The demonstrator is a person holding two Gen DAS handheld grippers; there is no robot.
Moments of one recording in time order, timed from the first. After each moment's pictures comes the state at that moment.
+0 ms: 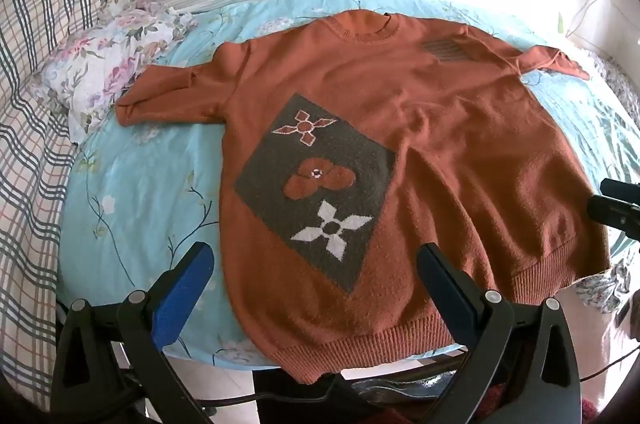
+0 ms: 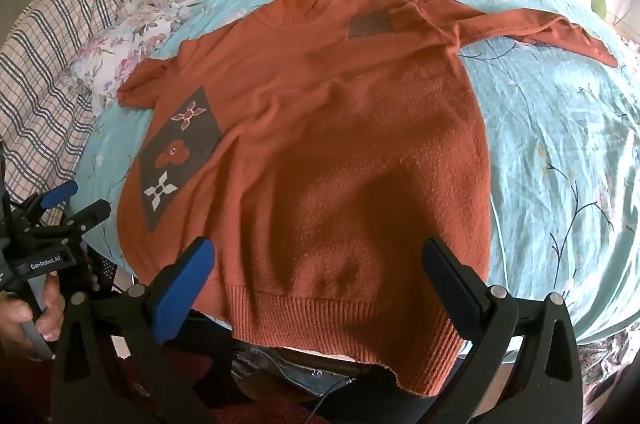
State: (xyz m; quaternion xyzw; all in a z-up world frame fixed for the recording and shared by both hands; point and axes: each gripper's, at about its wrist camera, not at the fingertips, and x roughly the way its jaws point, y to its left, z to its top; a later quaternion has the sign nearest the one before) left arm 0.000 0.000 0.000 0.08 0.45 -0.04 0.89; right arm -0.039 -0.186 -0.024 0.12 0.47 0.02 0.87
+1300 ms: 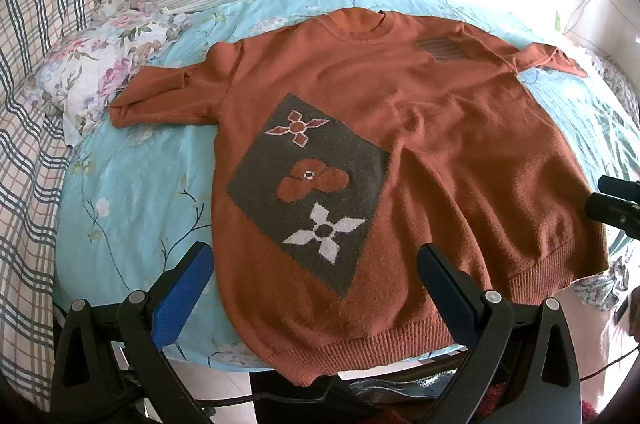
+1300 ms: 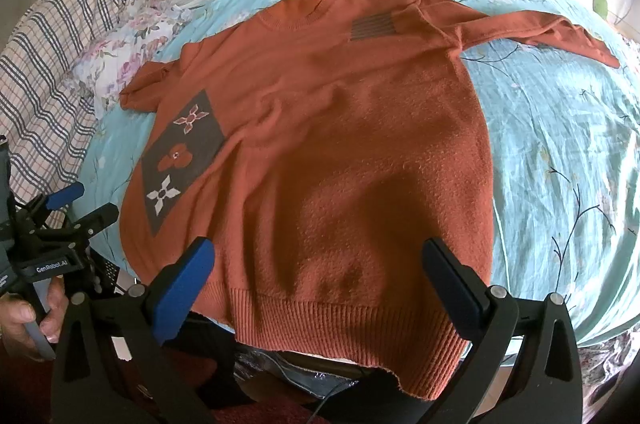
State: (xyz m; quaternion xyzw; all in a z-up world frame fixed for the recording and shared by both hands) left arm 0.003 -0.006 -0.004 0.08 0.45 -0.04 0.89; right arm -0.035 -0.183 -0.023 0.12 0.48 0.02 0.87
